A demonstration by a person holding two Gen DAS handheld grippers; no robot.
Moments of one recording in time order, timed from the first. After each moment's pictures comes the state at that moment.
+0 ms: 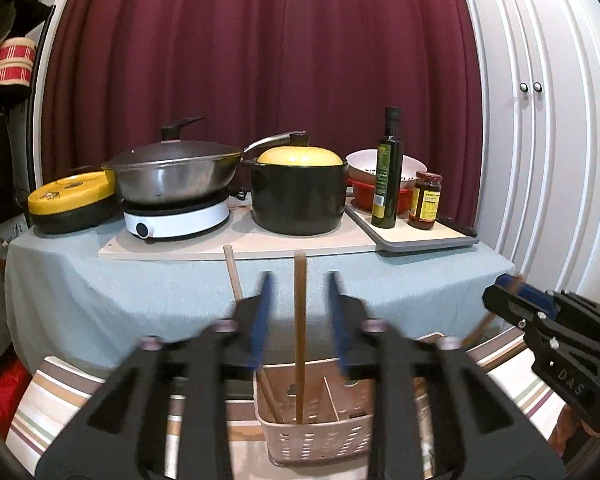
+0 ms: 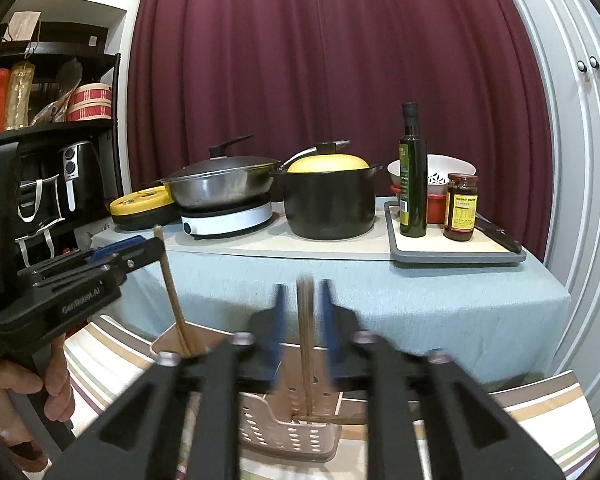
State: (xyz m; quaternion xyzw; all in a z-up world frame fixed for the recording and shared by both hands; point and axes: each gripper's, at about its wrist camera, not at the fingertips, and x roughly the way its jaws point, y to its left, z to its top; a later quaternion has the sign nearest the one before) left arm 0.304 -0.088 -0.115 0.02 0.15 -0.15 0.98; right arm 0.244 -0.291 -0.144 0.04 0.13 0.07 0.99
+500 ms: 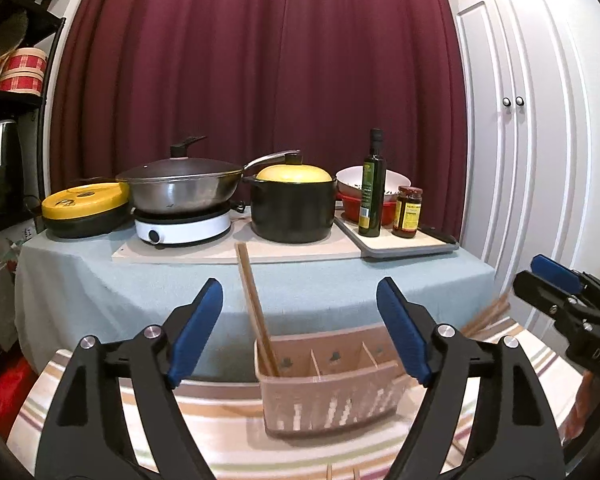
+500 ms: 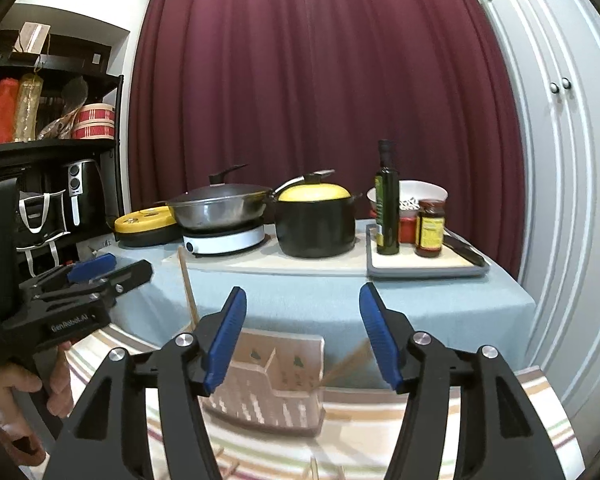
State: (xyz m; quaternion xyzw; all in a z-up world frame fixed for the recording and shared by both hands) left arm 0.233 -0.072 -0.108 0.01 0.13 -0.15 0.98; right arm 0.166 -0.305 -0.130 0.04 0.10 0.04 0.99
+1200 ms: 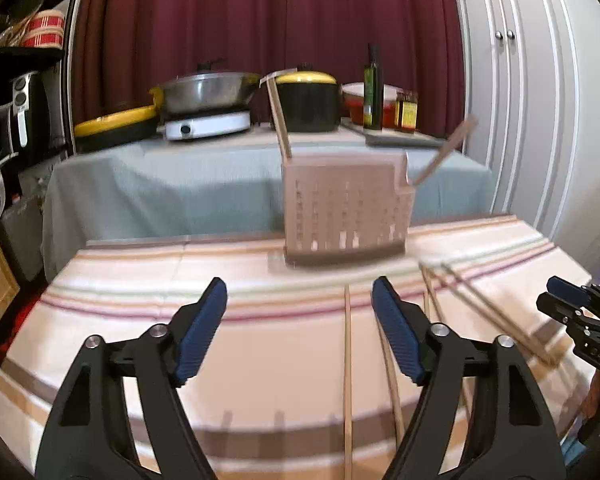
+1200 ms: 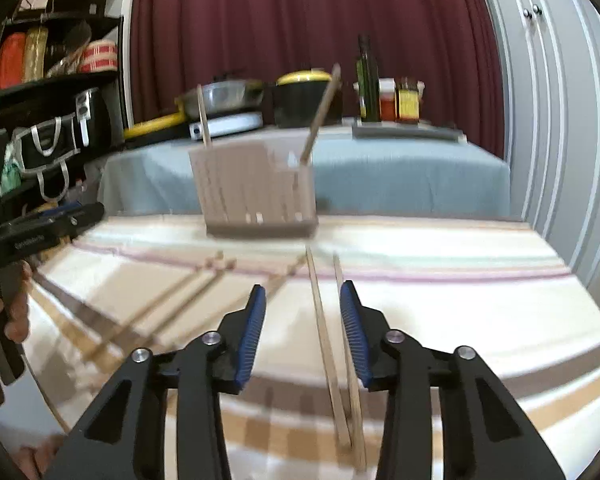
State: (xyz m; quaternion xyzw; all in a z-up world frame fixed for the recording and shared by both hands) left arm 0.116 -0.034 -0.228 0.04 0.23 -0.13 0.96; right arm 0.052 -0.309 -0.287 0.05 0.23 0.04 0.97
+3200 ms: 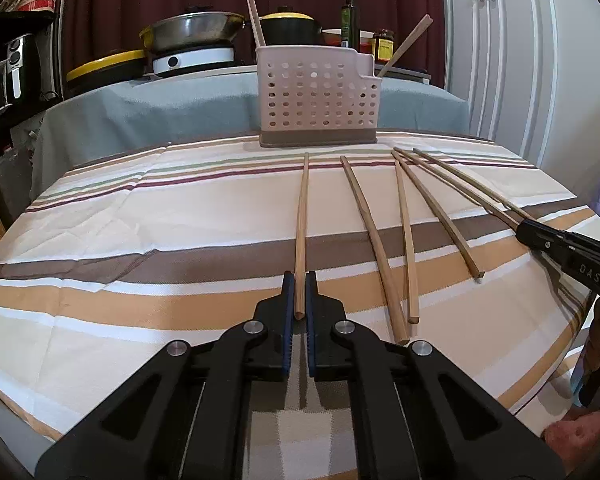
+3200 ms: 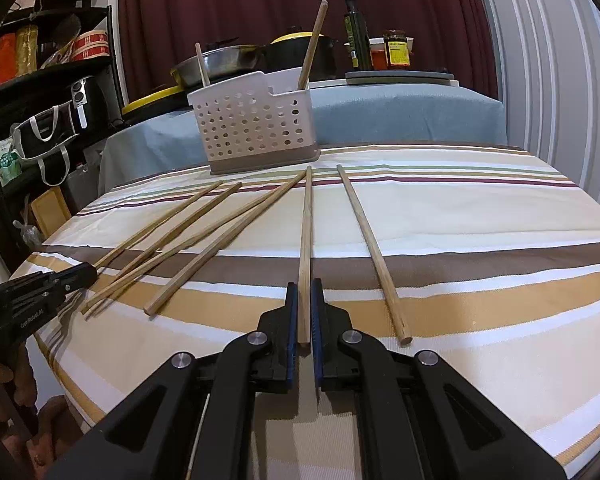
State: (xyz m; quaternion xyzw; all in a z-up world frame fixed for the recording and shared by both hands) left arm 0.046 -0.030 -0.324 0.05 0.29 -0.15 0.94; right arm 0.018 -0.298 -0.343 0.08 0.26 0.04 0.96
